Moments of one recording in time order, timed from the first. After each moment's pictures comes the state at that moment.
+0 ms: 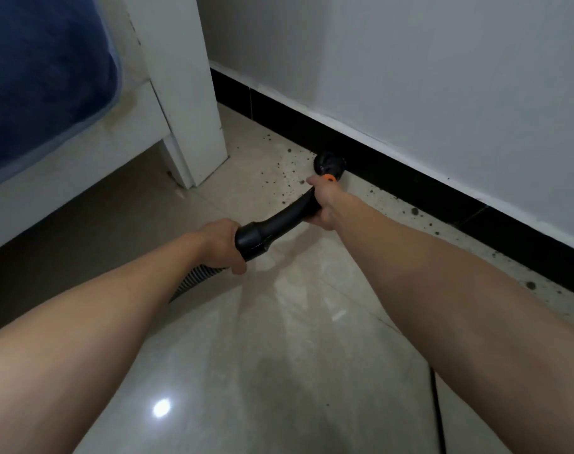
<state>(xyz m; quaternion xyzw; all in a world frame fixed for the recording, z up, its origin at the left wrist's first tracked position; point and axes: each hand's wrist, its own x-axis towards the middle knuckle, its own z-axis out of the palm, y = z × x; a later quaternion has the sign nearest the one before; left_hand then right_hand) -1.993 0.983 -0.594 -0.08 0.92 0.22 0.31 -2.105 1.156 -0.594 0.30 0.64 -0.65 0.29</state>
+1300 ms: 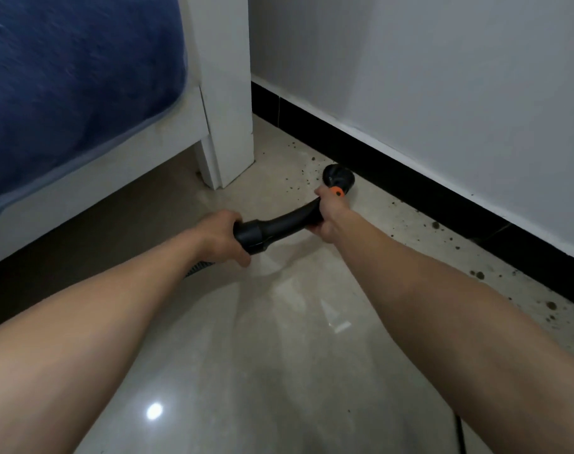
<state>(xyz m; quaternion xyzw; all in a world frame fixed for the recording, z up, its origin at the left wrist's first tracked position) -1.967 0.942 -0.571 -0.14 0.92 0.29 0.24 -2.082 1.113 -0.603 0.30 0.62 -0.67 0.26</state>
